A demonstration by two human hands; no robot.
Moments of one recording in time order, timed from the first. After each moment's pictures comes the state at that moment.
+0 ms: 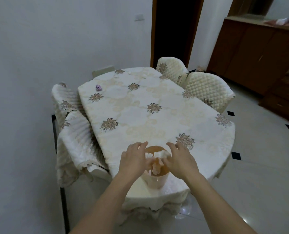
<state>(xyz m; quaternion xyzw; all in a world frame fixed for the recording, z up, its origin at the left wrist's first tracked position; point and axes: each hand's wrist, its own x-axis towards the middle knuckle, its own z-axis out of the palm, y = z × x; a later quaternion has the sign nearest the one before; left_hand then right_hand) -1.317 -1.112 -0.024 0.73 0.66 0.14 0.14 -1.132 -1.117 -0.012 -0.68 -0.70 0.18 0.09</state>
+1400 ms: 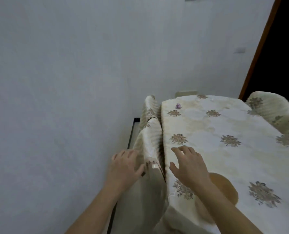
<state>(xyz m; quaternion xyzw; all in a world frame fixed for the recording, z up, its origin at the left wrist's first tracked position) -1.471 -1.276 0.039 0.54 0.82 0.14 -0.15 -1.273 -1.140 0.045 -0.37 -0.91 0.03 0.18</state>
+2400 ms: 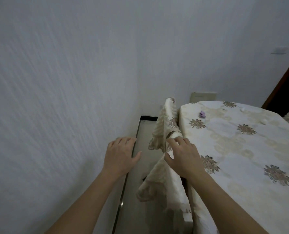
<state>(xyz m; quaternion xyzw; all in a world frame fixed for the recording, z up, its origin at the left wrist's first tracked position) -1.732 -1.151 0.026 0.51 0.84 0.14 -0.12 -1.544 -1.012 0.038 -0.34 -0.93 0.01 0.17</state>
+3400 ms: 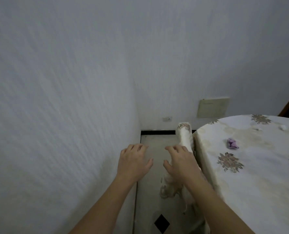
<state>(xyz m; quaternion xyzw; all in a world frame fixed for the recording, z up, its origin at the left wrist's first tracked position) -1.995 -0.832 -0.005 0.56 0.82 0.13 -0.07 -1.833 -0.728 -0.016 -0.39 -0.91 0.09 0.15</state>
